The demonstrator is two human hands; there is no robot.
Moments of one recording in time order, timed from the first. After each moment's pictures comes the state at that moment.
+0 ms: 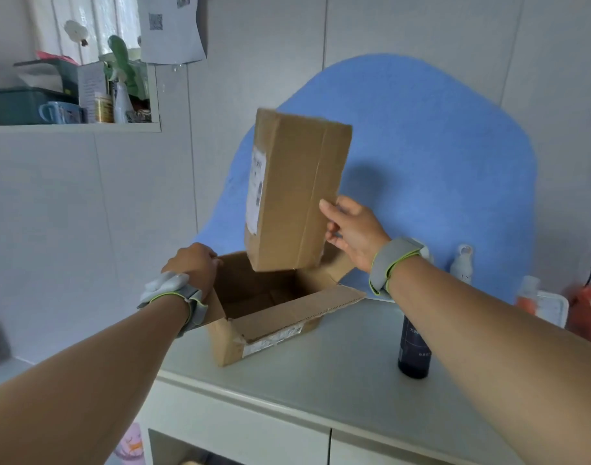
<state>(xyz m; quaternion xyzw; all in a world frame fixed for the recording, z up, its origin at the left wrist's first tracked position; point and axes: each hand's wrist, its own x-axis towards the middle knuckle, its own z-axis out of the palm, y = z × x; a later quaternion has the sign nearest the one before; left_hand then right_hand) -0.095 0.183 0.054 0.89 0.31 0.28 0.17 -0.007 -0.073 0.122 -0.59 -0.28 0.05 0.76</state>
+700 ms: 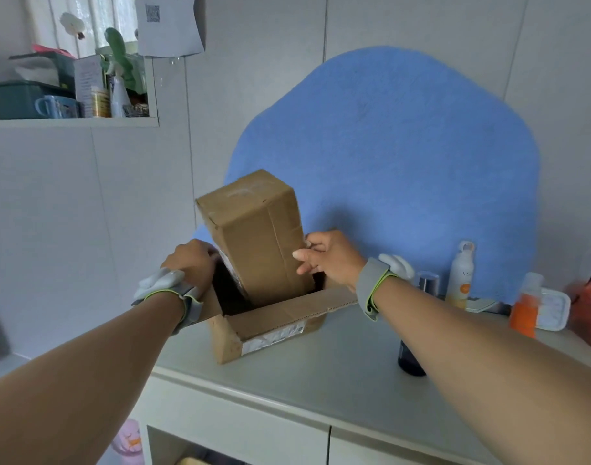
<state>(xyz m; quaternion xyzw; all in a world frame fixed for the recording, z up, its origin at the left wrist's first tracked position) -0.100 0.173 0.054 0.89 0.32 0.29 0.16 0.004 -0.060 0.074 -0.78 -0.40 -0.02 0.48</state>
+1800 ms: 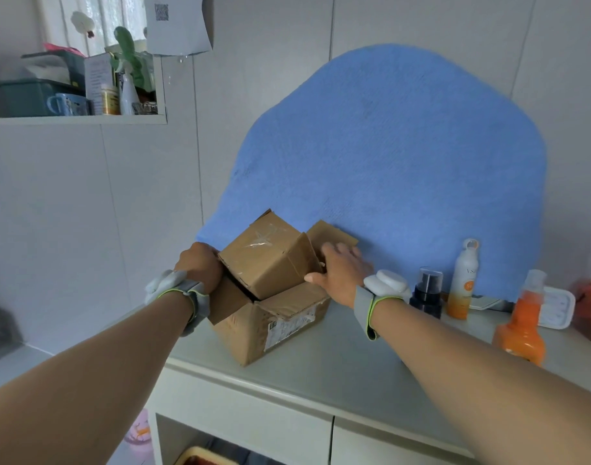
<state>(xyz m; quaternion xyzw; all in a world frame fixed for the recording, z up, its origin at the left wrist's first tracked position) -0.105 0.163 0.058 0.84 0.38 0.25 0.29 -0.010 -0.068 0.050 -0.94 -0.28 -0.16 0.12</state>
